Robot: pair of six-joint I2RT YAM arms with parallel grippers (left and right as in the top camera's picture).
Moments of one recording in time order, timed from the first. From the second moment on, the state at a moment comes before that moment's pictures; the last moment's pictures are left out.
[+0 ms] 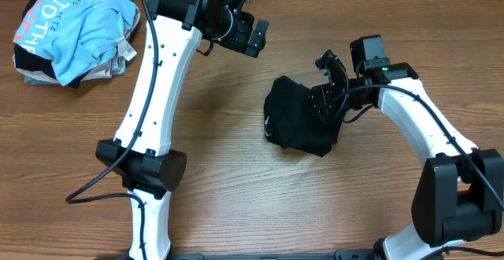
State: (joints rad) left arm -0.35 2.18 2.60 -1.51 0.23 0.00; right arm 0.14 1.76 1.27 -0.76 -0.58 -0.14
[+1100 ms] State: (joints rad) left arm -0.35 2.18 2.54 -1.52 0.23 0.04; right arm 0.07 1.75 1.09 -0.96 -0.14 0.39
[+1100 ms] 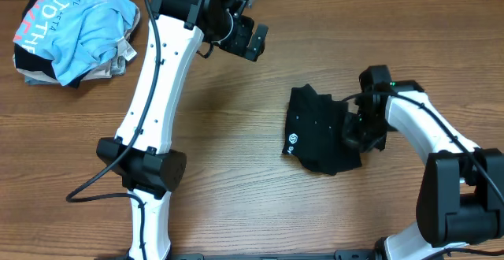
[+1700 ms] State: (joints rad) left arm -0.56 2.18 2.35 -1.48 0.39 0.17; right arm -0.14 1.60 1.55 -1.10 -0.18 0.42
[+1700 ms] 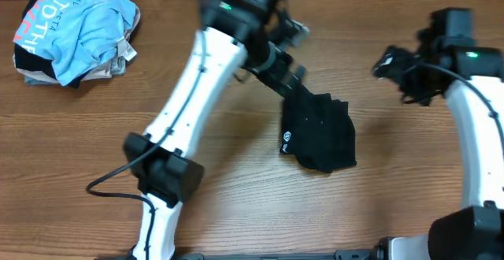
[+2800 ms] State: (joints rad) left arm -0.61 2.18 1.63 -0.80 -0.48 0.34; right arm -0.24 1.61 1.55 -1.14 -0.18 0.41
